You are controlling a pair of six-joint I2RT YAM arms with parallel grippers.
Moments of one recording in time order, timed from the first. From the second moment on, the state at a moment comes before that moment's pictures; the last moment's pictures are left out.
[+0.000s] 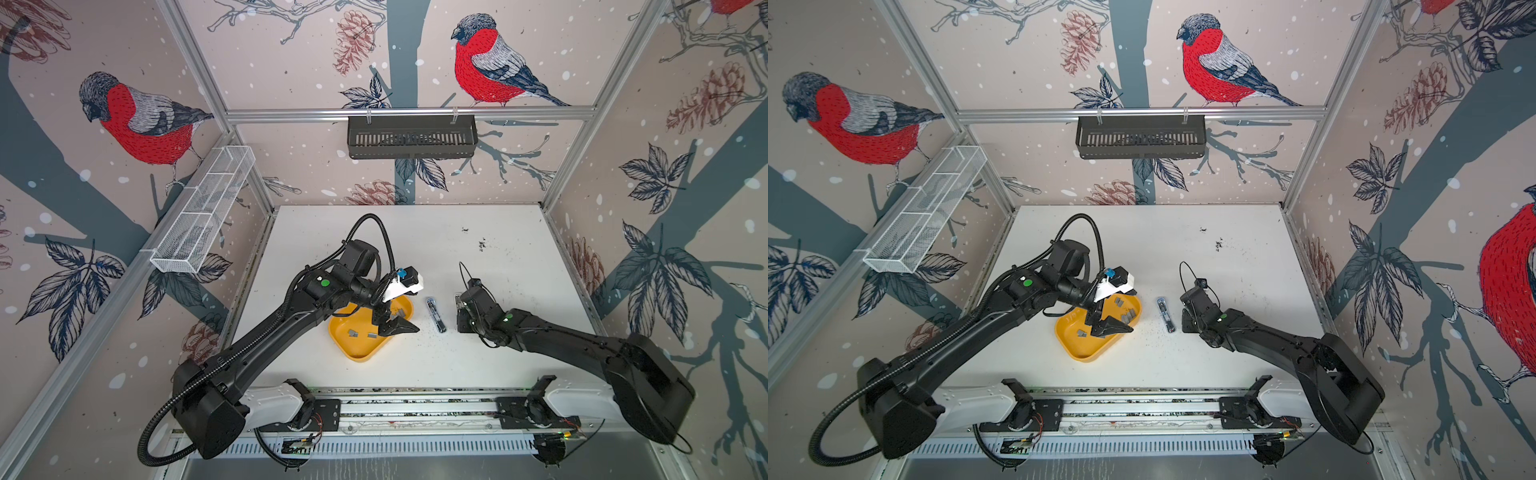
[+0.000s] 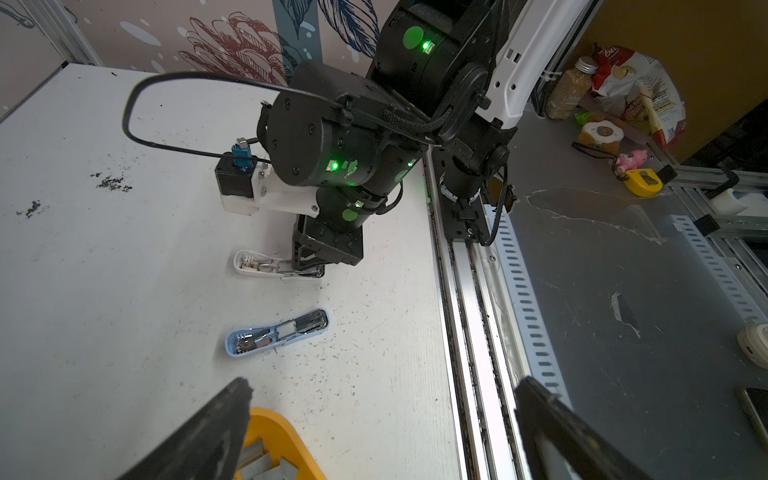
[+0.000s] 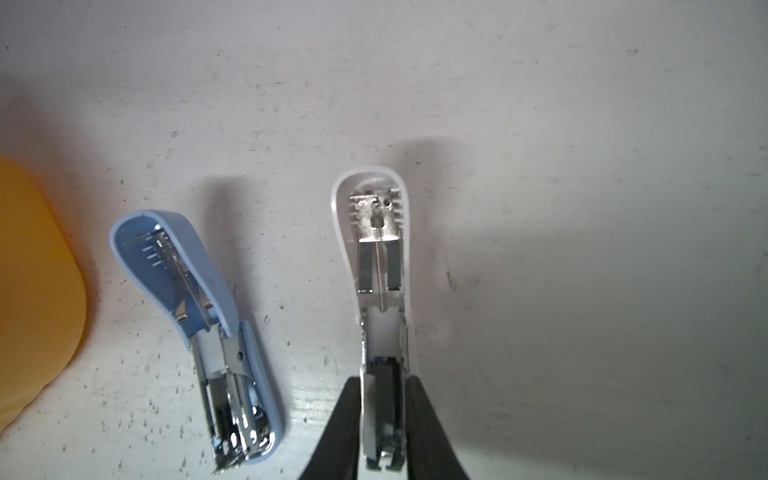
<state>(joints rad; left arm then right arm) -0.66 1.23 1.11 -0.69 0.84 0.55 0.72 1.27 0.54 -0.26 0.18 0.63</state>
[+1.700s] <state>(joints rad) -0.66 1.23 1.11 -0.69 0.84 0.55 0.71 1.28 0.55 -0.22 0.13 0.60</state>
